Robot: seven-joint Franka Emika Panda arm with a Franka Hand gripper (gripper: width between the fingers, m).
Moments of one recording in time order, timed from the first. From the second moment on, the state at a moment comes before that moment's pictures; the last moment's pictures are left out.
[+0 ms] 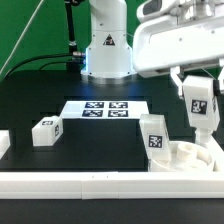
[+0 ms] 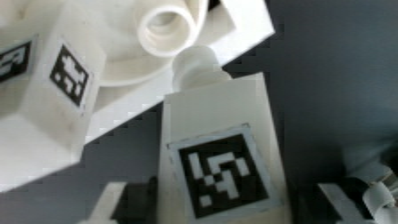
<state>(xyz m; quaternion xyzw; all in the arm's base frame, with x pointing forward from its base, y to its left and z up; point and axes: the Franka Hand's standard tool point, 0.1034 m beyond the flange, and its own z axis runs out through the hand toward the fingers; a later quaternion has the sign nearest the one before) 0.629 0.107 0.125 -0.92 0.25 -0.29 0.06</state>
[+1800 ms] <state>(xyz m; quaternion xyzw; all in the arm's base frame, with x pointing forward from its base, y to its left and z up) 0.625 0.106 0.077 -0.92 0.23 -0.31 0.03</state>
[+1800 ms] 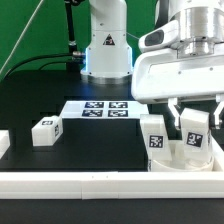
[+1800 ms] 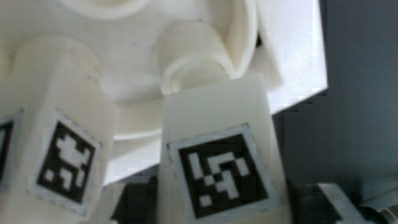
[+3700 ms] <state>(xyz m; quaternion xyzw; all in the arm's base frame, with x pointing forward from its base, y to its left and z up) 0.629 0.088 0.138 -0.95 0.20 -0.24 0.04</state>
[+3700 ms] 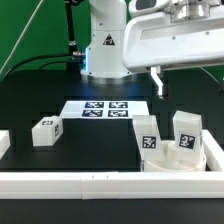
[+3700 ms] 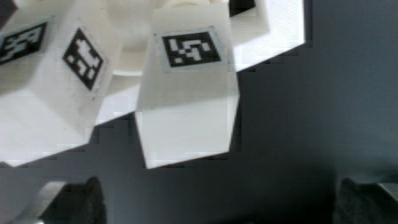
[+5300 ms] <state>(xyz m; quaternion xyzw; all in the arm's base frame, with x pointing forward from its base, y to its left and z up) 0.634 0.102 0.122 -1.00 -0.02 -0.02 0.01</state>
